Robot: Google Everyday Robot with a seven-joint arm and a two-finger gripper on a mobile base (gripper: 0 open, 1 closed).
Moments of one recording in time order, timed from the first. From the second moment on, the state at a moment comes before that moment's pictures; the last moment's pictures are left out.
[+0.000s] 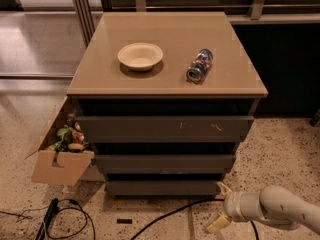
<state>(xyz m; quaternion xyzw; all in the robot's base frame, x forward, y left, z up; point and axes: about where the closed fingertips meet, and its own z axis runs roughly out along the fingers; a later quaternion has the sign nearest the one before) 0.451 -0.194 0.398 -0.49 0.79 0.20 0.32</state>
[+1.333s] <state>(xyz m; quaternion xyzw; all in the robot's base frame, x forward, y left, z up) 0.489 -0.111 0.321 -0.51 0.76 0.21 0.35</state>
